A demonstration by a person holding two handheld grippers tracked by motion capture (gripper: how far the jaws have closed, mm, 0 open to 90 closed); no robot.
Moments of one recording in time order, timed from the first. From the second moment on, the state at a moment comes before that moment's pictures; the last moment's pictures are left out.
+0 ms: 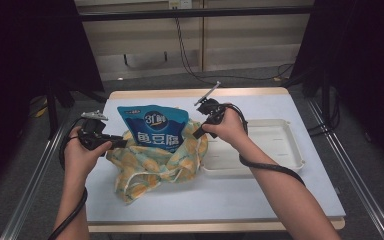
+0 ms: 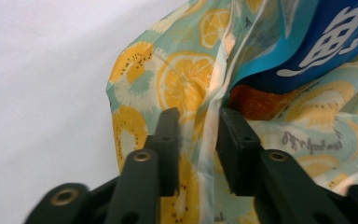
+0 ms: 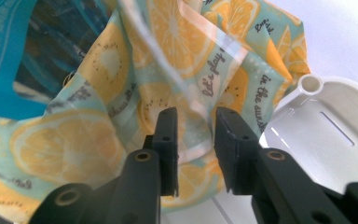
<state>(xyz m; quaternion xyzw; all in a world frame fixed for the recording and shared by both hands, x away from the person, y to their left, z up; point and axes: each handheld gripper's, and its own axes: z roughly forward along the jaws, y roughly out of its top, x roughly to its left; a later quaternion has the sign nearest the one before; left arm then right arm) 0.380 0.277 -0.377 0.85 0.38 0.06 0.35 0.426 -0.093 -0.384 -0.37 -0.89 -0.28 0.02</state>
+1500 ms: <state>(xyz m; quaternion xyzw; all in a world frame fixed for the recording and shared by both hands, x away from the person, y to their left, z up) 0.374 0.277 -0.380 0.85 0.41 0.07 0.33 0.428 -0.100 -0.387 -0.36 -0.89 -0.27 0.01</state>
